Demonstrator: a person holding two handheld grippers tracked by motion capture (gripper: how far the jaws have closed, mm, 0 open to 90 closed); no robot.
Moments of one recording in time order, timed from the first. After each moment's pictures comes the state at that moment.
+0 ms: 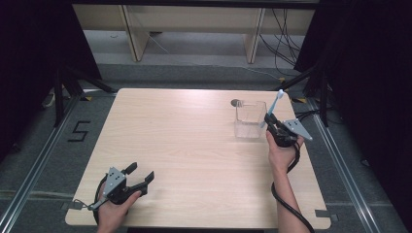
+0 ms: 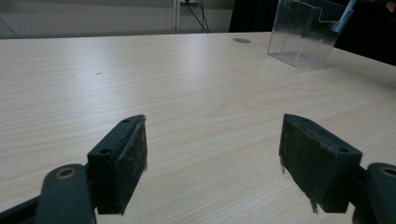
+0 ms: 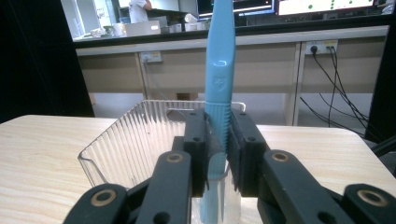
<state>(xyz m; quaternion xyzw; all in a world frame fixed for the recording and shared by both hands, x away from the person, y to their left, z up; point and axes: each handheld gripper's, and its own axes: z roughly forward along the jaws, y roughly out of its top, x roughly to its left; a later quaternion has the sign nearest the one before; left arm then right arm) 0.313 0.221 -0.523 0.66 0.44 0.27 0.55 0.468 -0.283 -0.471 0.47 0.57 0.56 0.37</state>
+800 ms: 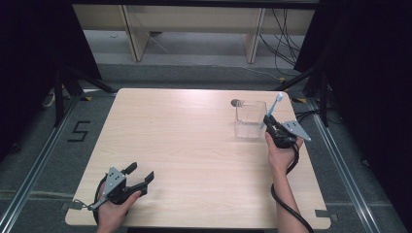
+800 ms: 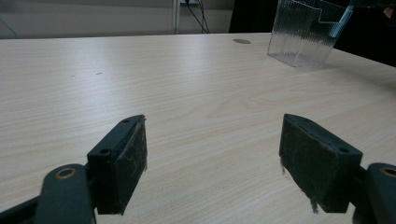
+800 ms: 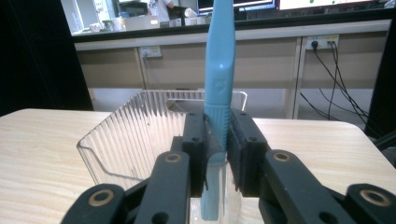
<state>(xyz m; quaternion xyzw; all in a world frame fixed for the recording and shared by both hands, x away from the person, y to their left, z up) 0.315 0.221 -0.524 0.65 0.43 0.27 0.56 0.467 -0.283 -0.476 0.47 0.58 0.55 0.37</state>
